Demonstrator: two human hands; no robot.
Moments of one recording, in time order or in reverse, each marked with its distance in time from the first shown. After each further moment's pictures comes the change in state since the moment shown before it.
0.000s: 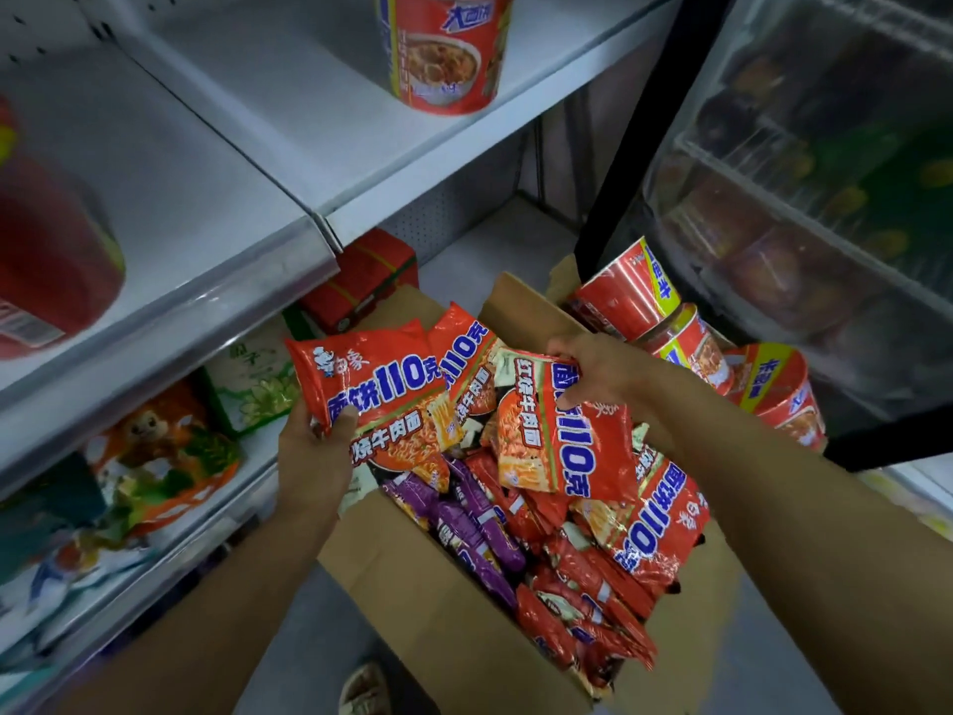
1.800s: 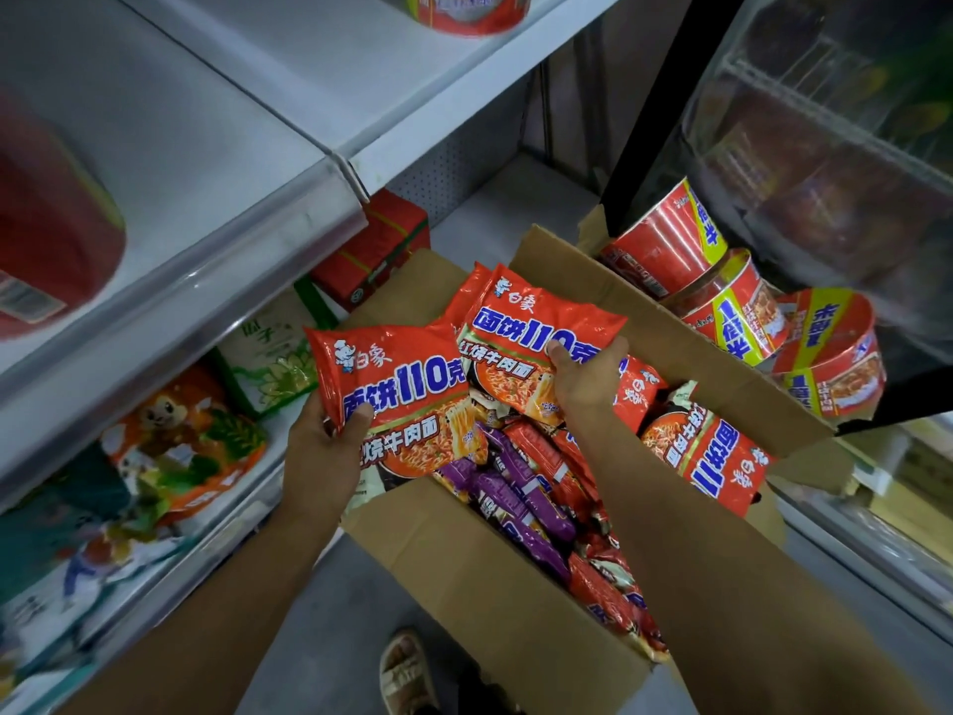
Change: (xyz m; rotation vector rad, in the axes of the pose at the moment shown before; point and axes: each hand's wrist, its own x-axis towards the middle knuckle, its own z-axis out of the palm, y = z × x) left_hand 0.023 -0.032 -0.042 0.134 -0.158 -0.020; right_hand 0.067 -0.025 0.139 0.909 0.950 0.458
